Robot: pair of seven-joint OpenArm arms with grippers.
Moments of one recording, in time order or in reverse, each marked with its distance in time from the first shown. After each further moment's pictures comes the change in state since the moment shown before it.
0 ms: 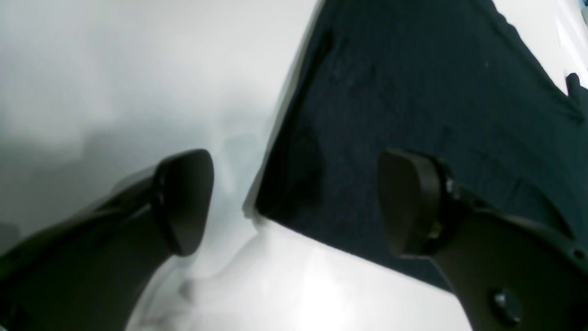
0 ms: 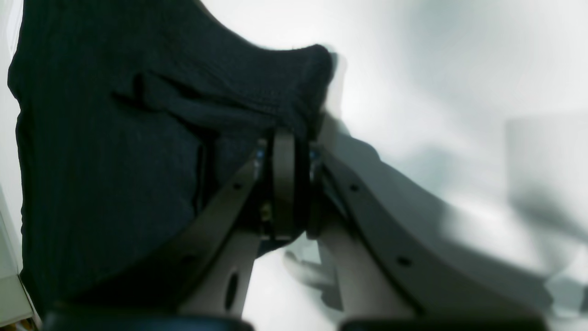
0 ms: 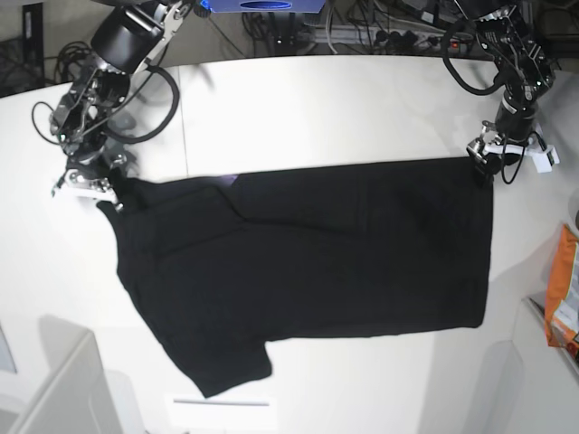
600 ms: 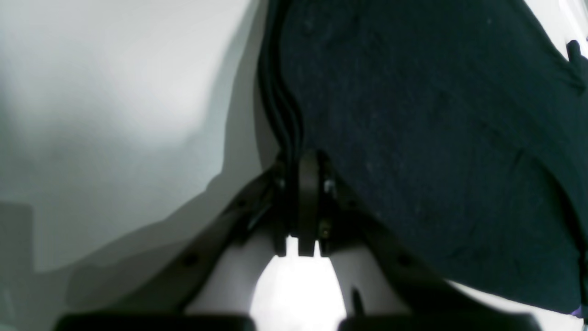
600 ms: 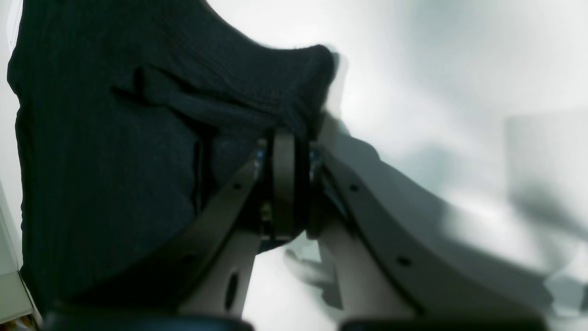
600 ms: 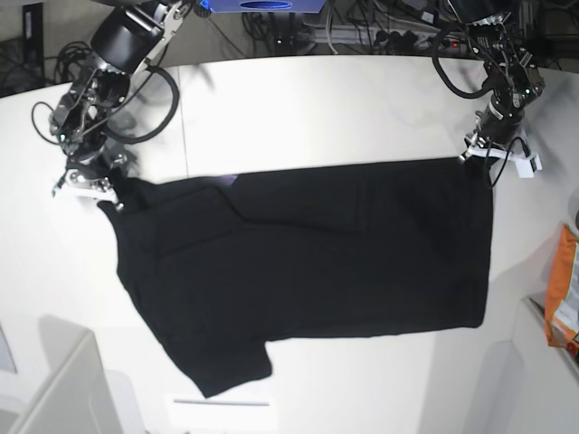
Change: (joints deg) left arm -1.0 0.1 4.0 -0.7 0.4 0.4 1.8; right arm 0.0 0.0 0.0 0.0 0.0 0.0 -0.3
